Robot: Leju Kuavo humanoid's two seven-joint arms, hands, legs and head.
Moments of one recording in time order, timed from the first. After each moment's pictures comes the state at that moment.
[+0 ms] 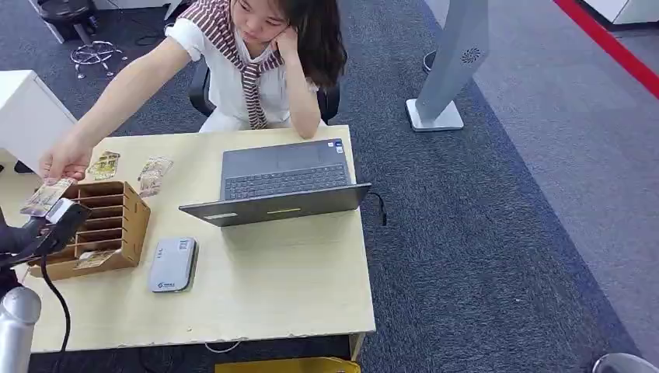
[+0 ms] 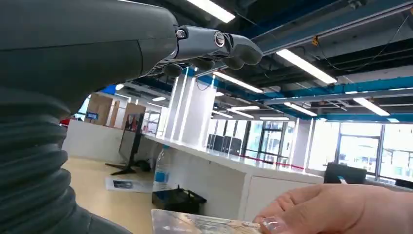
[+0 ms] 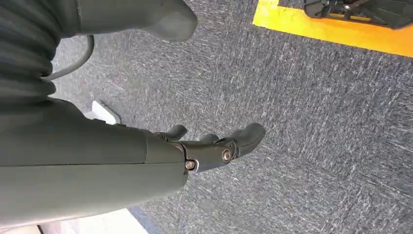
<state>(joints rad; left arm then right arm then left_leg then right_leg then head) -0.39 0.33 0.07 -1.13 -1.16 0.46 -0.06 -0.07 0.10 -1.04 -0.19 1.38 -0.15 -0.03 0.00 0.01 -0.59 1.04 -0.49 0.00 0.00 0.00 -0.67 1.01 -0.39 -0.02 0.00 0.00</state>
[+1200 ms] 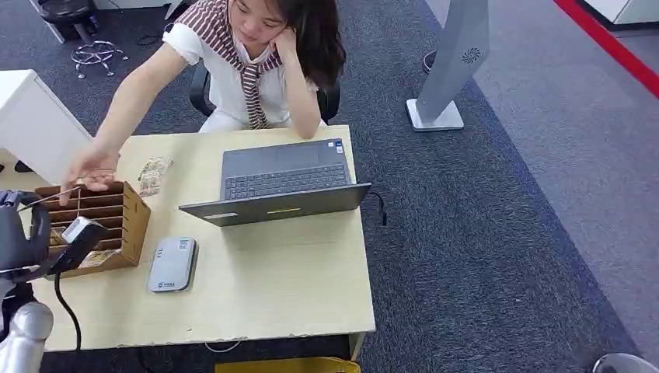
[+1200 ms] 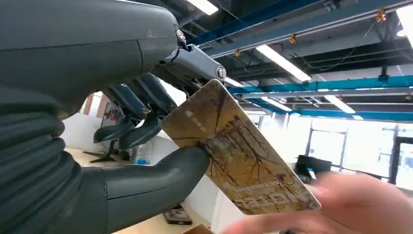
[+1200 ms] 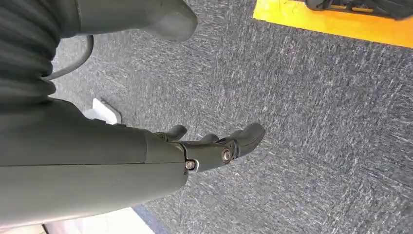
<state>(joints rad) -0.30 0.31 0.03 -1.21 -1.08 0.49 -0.15 -0.07 0.10 -1.04 -0.19 1.38 -0.17 -0.03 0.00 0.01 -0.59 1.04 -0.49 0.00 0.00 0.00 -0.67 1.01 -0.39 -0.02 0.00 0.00</state>
